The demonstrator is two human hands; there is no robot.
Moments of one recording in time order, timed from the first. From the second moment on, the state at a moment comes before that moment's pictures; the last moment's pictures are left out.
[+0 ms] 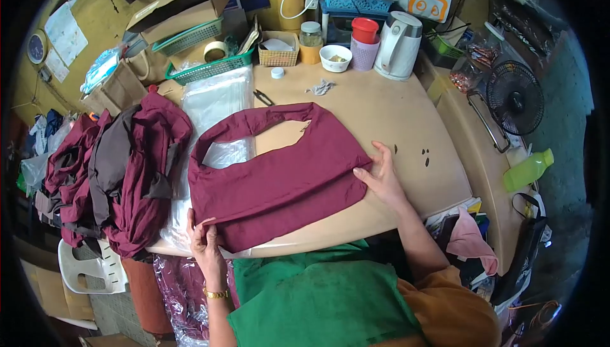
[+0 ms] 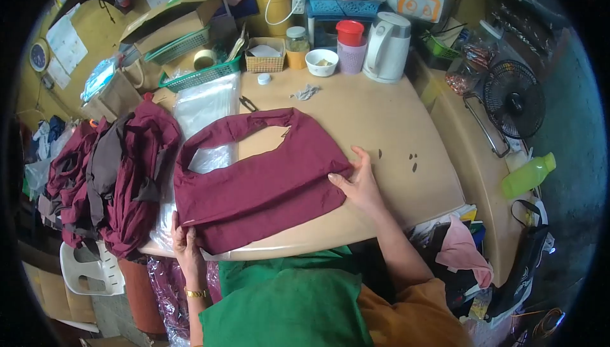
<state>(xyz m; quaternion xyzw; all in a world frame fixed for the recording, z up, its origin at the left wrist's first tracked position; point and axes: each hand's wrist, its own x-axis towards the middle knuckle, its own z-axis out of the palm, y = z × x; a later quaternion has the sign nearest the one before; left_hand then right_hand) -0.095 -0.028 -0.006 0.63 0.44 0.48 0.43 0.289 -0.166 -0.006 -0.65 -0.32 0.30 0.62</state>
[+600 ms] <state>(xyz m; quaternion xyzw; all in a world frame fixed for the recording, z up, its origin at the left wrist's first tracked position) -0.086 -0.034 -0.011 0.66 0.46 0.42 0.42 0.289 -0.215 0.028 -0.83 -0.39 0.15 0.37</state>
